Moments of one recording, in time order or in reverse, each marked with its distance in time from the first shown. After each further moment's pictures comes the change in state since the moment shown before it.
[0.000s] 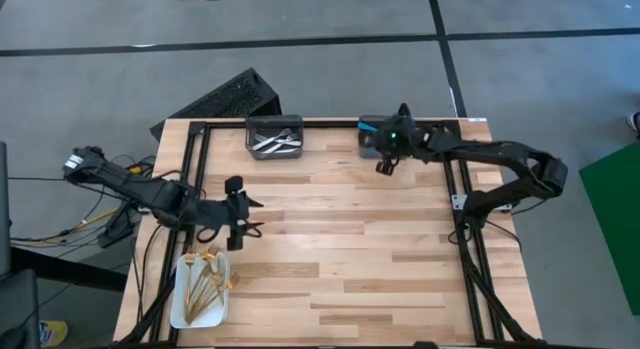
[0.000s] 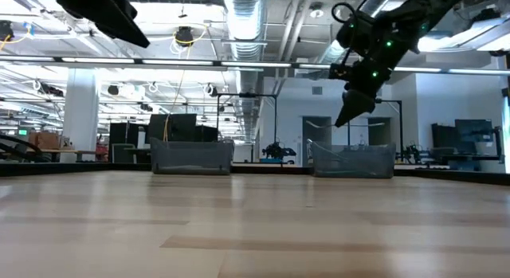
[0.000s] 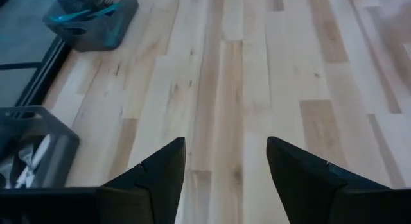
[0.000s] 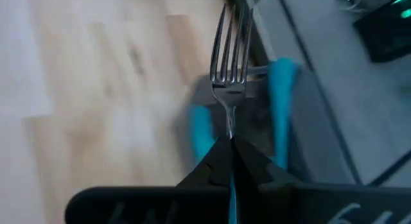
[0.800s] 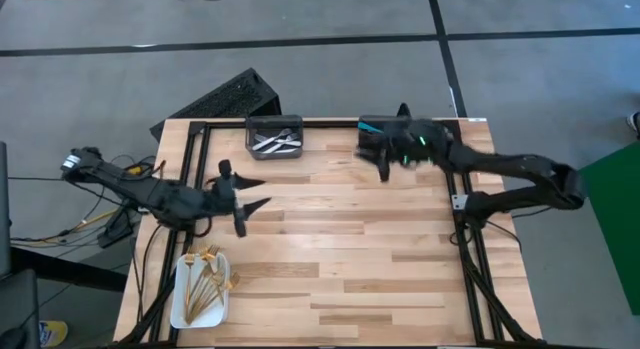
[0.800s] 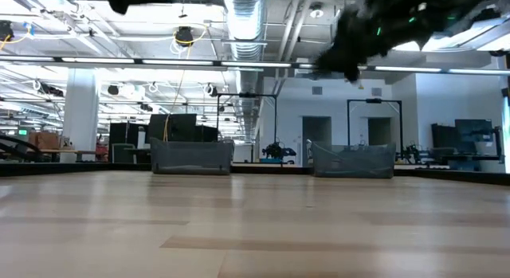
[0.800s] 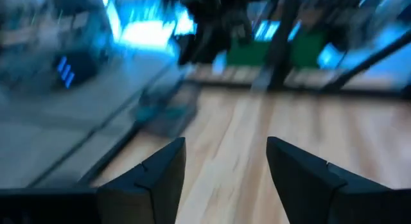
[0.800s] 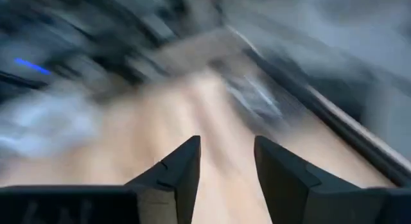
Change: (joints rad) left arm 0.018 -0.082 -0.050 0.398 -0.264 0.081; right arm 0.029 -0.194 -0.105 0.424 -0.513 0.539
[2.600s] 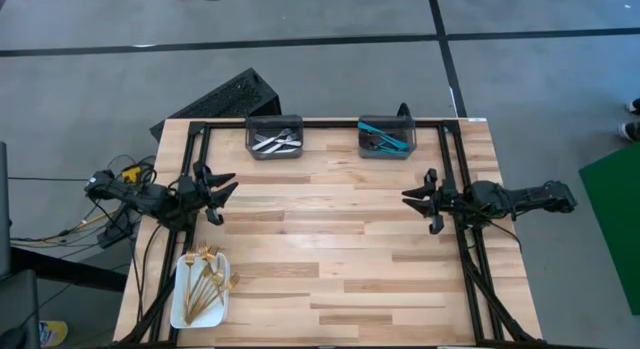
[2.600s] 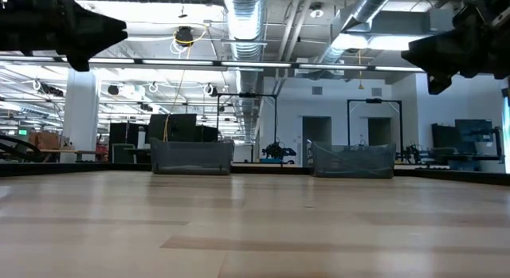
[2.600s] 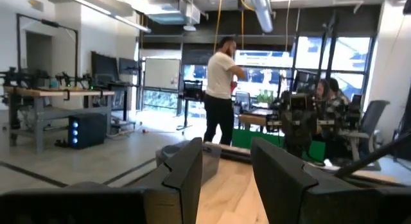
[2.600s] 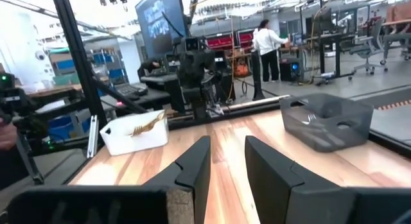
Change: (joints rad) left arm 0.003 -0.846 -0.715 0.507 -0.034 0.246; right arm 0.625 -1.128 -0.711 0.009 0.513 0.016
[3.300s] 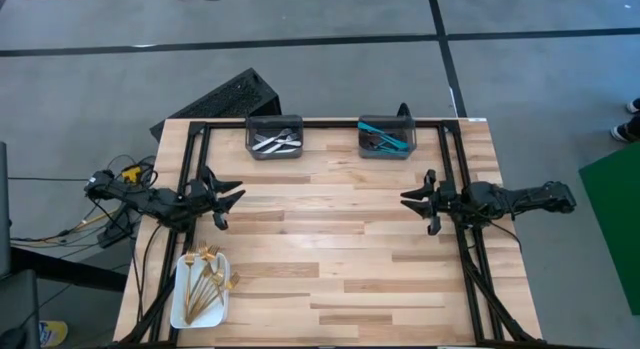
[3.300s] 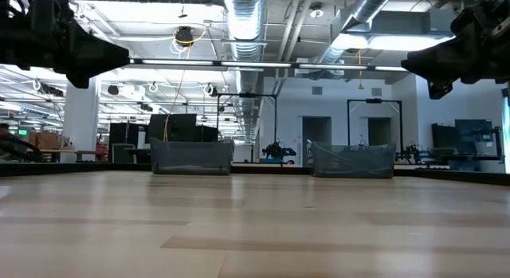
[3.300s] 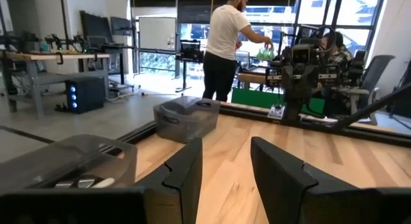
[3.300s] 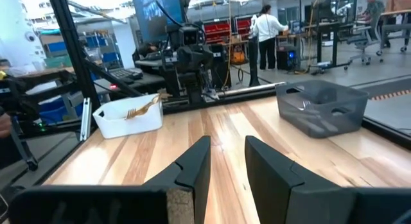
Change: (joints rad) left arm 0.000 0.007 -0.002 -0.232 0.001 -0.143; right arm -0.005 -0.010 0.002 -0.093 0.001 -0.012
